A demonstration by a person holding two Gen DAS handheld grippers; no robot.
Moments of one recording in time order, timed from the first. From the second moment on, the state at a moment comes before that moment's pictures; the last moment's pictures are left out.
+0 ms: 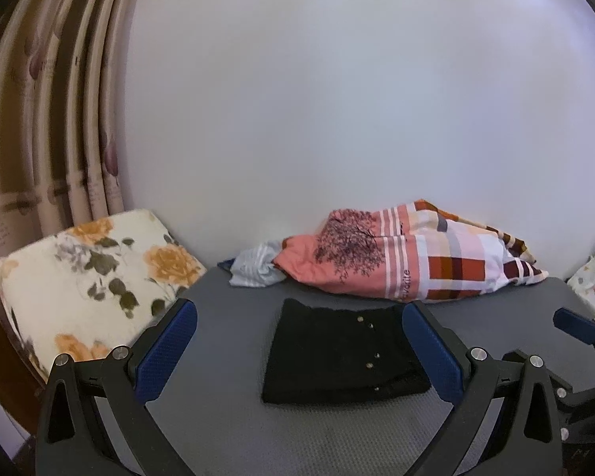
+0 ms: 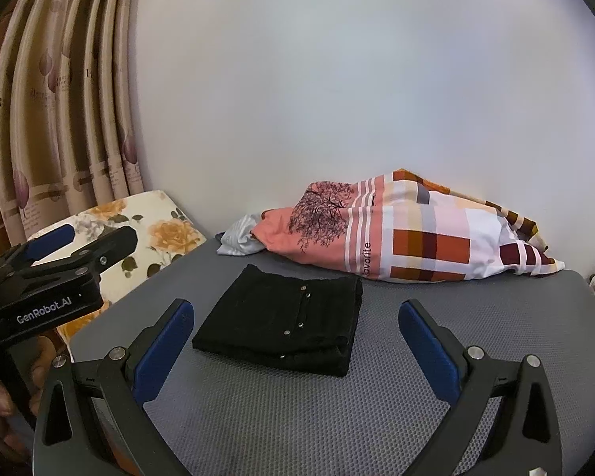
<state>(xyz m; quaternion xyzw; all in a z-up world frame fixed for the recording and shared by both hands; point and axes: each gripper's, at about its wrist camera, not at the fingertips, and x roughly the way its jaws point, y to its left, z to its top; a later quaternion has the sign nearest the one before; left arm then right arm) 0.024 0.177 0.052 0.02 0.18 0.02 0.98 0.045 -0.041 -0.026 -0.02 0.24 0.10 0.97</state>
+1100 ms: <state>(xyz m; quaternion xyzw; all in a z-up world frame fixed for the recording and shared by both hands) 0.035 0.165 0.015 0.03 0.22 0.02 0.97 0.053 -0.041 -0.051 -0.02 0.27 0.10 0.96</state>
